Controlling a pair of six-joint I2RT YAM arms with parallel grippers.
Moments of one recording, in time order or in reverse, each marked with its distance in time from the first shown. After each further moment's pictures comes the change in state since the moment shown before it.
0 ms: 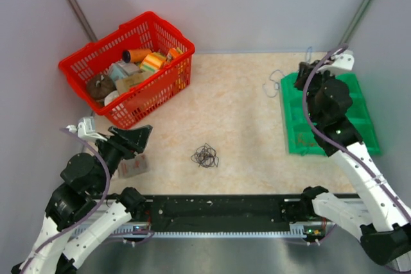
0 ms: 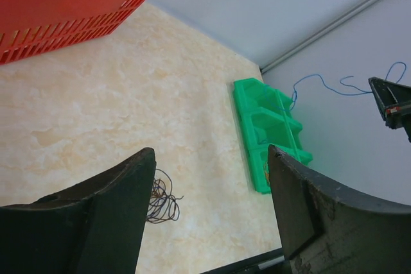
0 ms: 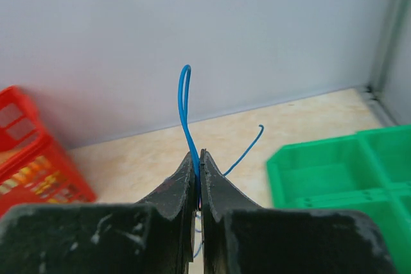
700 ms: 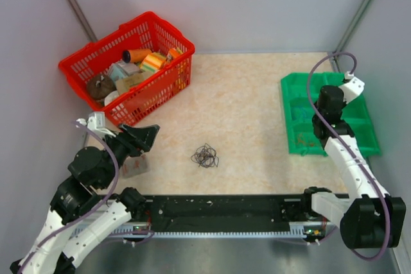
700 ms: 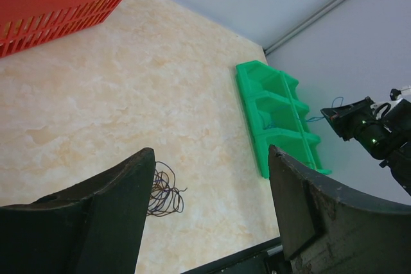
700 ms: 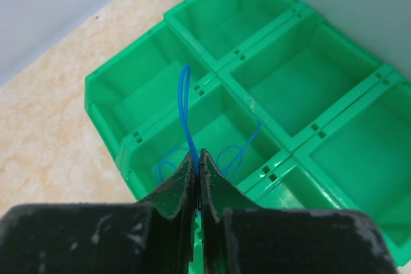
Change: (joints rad) left arm 0.000 0.063 -0.004 0.027 0.061 0.043; right arm -0.441 0.100 -0.256 -0.126 0.121 0.208
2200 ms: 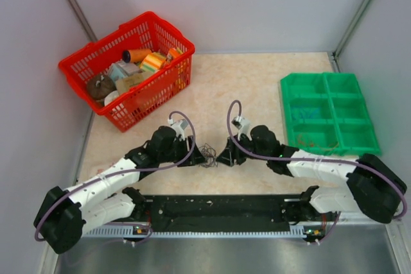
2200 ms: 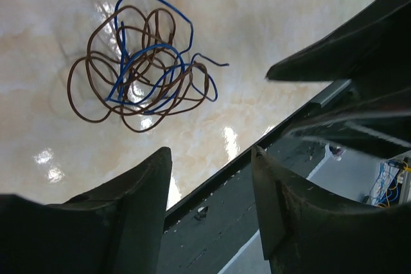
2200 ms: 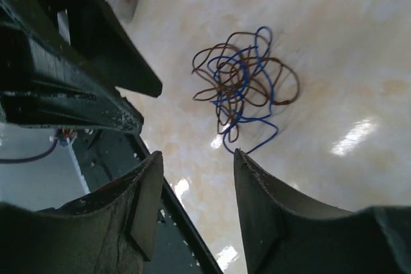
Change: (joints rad) left arm -0.002 0.628 -0.414 0.435 0.613 -0.021; right arm 0.777 0.164 -0.274 0.325 -0.873 0.126
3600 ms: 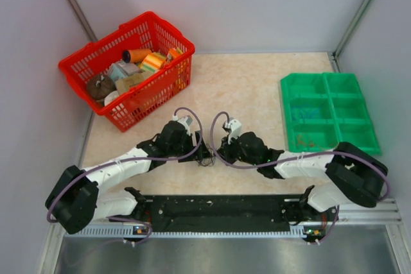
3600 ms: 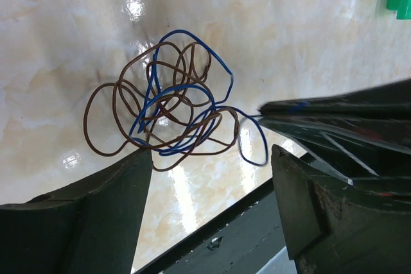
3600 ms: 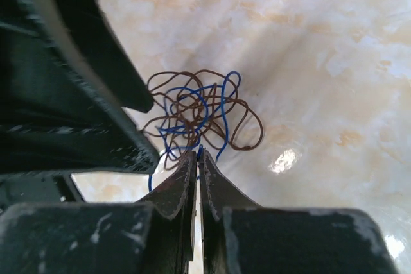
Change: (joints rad) left arm -0.003 0.207 0.066 0.058 -0.087 -0.001; right arm 0.166 0.250 0.003 0.271 0.269 -0.164
